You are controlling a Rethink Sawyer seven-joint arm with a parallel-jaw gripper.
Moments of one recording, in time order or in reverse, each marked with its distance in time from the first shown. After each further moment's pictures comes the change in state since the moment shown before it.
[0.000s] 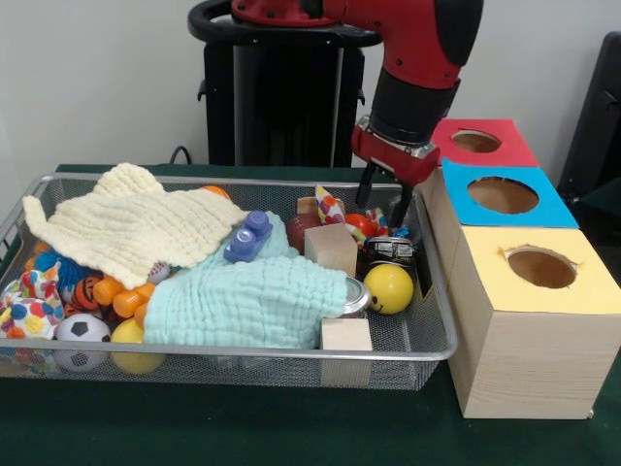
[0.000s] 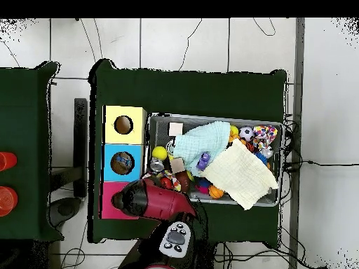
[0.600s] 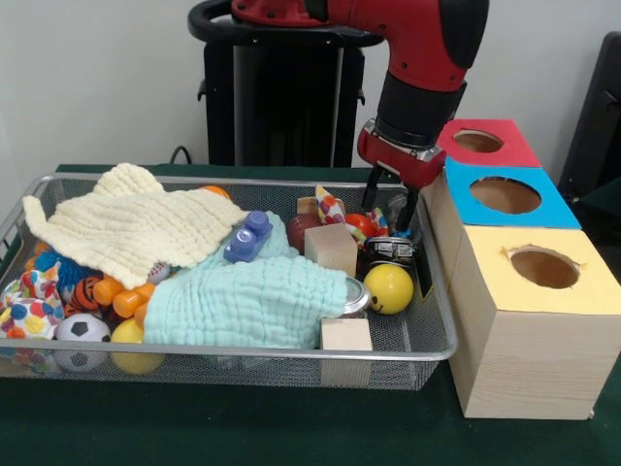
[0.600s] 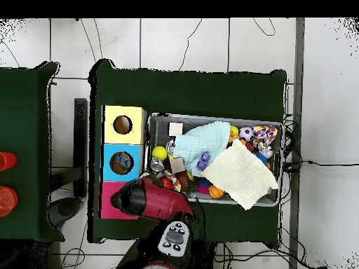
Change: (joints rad) arm 0.003 0.005 0.007 0.001 0.032 -0.014 0.000
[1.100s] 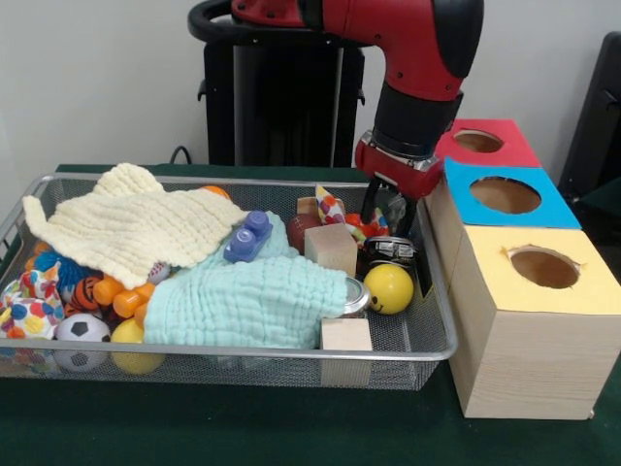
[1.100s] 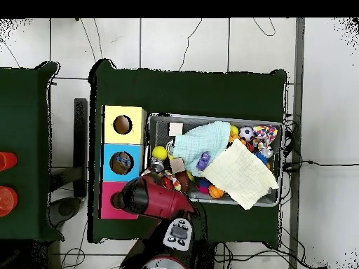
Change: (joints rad) arm -0.030 0.020 0.031 0.004 0.006 -0.078 0.000
